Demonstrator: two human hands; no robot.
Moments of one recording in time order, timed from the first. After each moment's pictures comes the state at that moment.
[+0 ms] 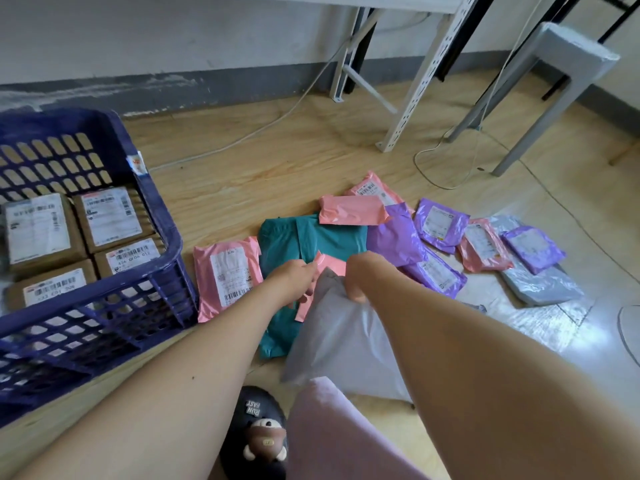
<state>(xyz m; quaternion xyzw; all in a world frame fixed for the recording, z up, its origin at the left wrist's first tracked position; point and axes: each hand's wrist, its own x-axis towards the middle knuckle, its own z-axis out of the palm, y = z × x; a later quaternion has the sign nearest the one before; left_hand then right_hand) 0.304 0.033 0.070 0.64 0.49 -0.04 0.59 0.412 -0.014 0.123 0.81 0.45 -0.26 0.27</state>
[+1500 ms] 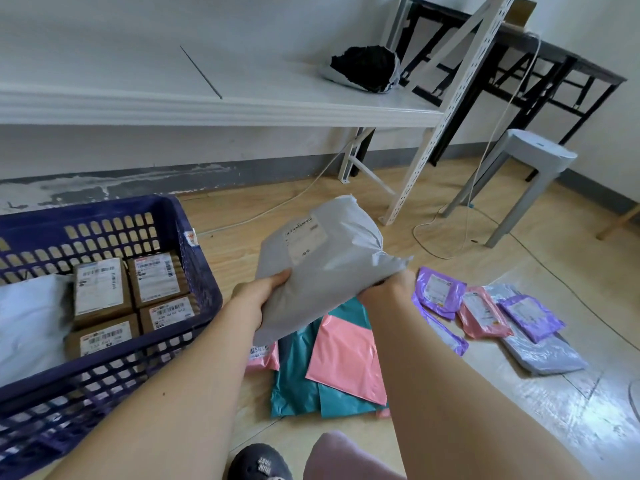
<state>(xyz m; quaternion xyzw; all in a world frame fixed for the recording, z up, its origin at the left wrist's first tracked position) 0.234 0.064 0.160 0.32 0.60 0.22 0.70 0.396 0.008 0.193 0.55 -0.18 -0.35 -0.74</state>
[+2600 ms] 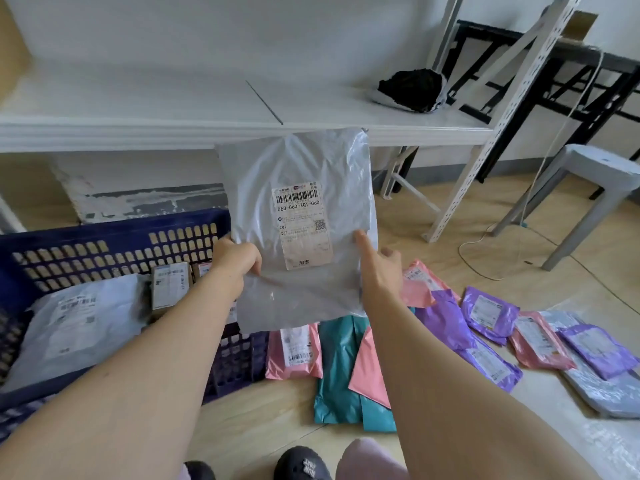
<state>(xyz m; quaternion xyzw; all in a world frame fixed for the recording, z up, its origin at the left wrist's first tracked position) 0.147 0.101 0.214 0.42 0.62 0.36 0.55 0.317 0.023 0.220 0.76 0.16 -0.30 -0.55</state>
